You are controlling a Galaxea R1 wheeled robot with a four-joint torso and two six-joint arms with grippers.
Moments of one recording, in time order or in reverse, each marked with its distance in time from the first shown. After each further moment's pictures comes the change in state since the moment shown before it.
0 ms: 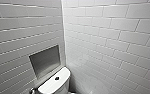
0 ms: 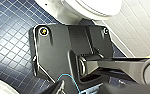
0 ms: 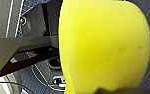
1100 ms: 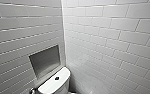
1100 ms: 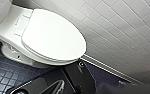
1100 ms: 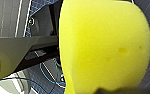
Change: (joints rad) left arm -0.375 -0.094 0.326 0.065 0.147 0.010; right arm -0.007 -0.071 0.133 0.000 0.015 0.003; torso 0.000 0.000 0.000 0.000
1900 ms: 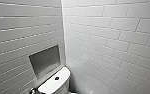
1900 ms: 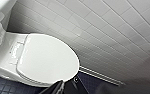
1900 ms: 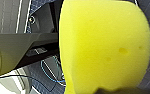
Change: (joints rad) left arm -0.327 -0.016 0.077 -0.219 0.209 -0.025; right arm -0.009 0.010 -0.003 0.000 0.001 0.000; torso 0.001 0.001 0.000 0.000
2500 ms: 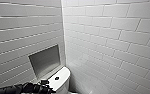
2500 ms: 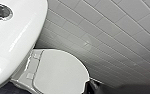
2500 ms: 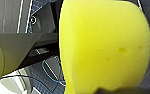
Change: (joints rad) left arm -0.180 0.033 -0.140 -0.096 0.091 0.002; right arm 0.000 0.012 -0.004 0.000 0.008 0.000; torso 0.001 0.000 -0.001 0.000
